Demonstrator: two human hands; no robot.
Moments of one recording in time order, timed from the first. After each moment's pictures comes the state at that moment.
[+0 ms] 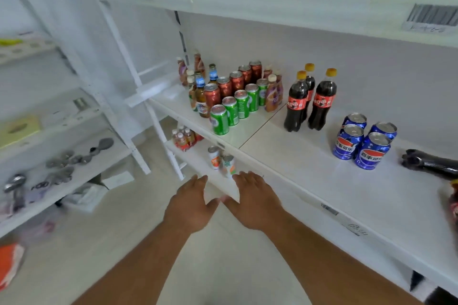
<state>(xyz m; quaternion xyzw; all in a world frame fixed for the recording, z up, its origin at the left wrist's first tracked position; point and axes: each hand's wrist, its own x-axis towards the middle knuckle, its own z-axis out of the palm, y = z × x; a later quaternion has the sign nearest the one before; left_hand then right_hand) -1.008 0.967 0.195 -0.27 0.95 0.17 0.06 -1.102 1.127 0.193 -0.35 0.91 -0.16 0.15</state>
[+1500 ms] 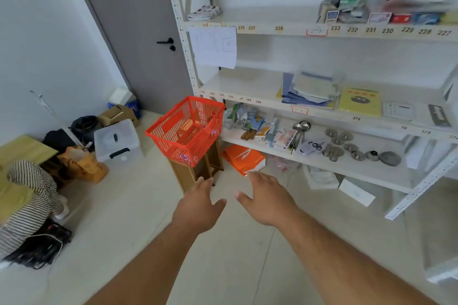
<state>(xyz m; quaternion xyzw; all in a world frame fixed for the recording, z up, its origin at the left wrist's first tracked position) -0.430 0.557 0.177 -0.78 0.58 0.19 -0.09 -0.624 0.508 0.193 -0.80 0.55 -0.04 0.24</state>
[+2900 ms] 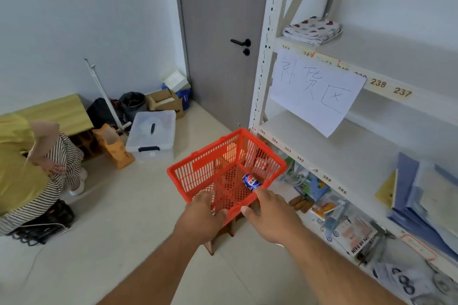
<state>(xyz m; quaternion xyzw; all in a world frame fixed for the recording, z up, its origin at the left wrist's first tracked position) -0.216 0.182 0.150 -0.86 0.36 0.29 -0.23 -0.378 0.058 0.157 -0.87 0.42 0.03 0.26</state>
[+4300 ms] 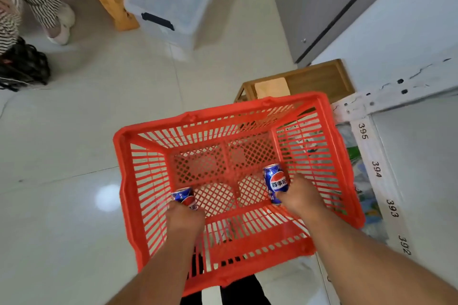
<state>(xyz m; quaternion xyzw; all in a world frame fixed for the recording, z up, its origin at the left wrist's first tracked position) -0.121 -0.001 -0.193 -0.84 -0.24 0.41 -0.25 -0.198 -0.266 -0.159 -0.78 0.49 0.30 0.23</state>
